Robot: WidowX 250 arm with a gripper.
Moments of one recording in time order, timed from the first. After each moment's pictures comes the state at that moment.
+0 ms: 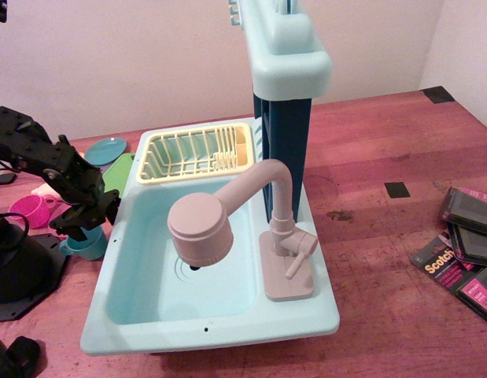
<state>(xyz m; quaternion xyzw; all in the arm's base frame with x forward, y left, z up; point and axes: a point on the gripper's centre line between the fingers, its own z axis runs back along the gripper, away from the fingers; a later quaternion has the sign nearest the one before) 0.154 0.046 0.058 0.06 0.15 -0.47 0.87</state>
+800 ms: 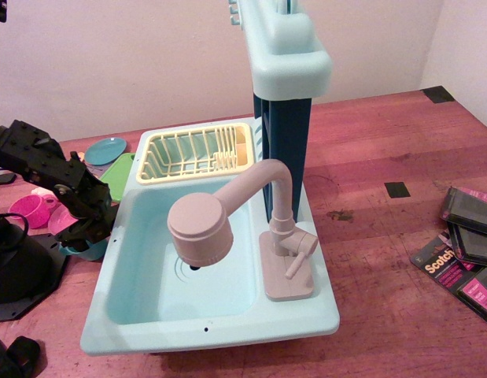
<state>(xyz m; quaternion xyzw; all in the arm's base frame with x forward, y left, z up) 0.153 0.037 0.034 0.04 0.16 -0.48 0.86</state>
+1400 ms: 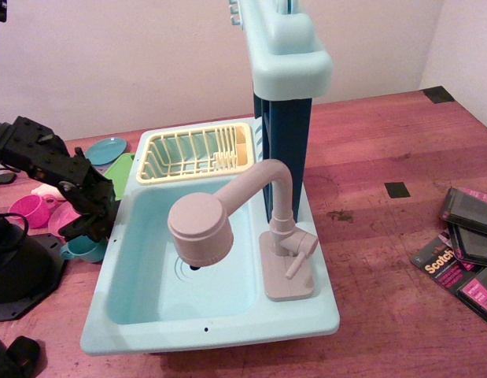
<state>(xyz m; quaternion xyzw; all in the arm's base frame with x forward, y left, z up) 0.158 0.044 0.042 0.05 0.18 -0.48 0.86</state>
